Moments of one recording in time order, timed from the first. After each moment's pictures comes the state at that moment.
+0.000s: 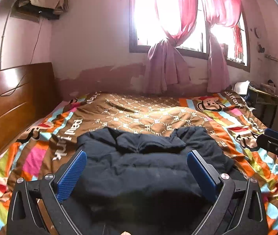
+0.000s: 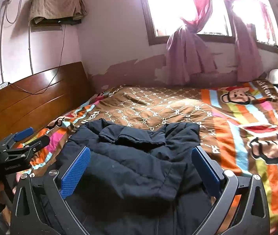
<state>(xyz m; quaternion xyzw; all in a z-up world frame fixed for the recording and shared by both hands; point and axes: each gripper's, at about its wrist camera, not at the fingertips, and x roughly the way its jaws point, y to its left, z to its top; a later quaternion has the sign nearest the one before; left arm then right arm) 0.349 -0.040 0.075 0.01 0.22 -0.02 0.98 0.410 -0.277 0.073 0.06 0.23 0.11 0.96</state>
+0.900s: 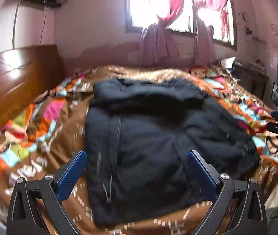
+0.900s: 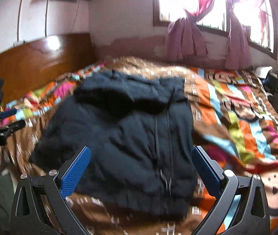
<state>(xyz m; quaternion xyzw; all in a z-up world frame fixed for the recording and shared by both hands) 0.112 0.005 -0.012 0.03 0.29 -0.04 0.96 0.175 -0.293 0.006 -0.03 0.31 0.09 0.95</state>
